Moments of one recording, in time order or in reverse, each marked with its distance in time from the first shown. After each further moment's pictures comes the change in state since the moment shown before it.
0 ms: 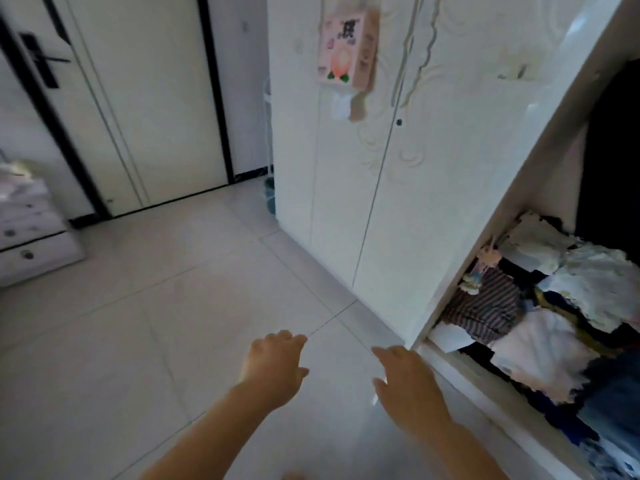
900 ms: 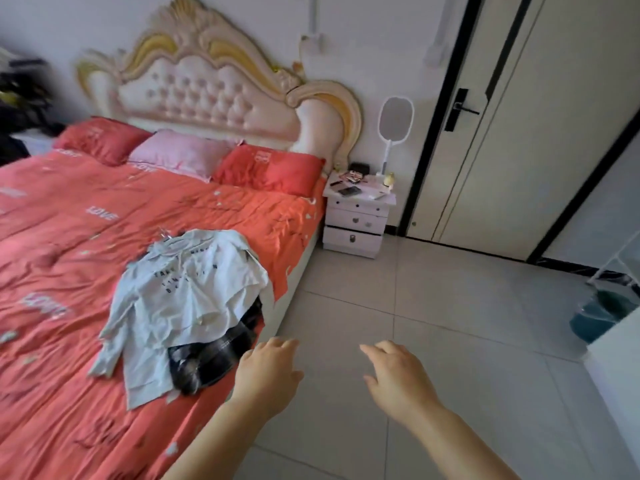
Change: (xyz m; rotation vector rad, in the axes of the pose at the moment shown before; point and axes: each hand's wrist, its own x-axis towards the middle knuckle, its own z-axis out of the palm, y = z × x) left_hand -0.247 -0.498 -0.023 -0.258 0.261 -1.017; right_hand 0.121 -0.602 0.111 -0.161 -0.230 -1.024
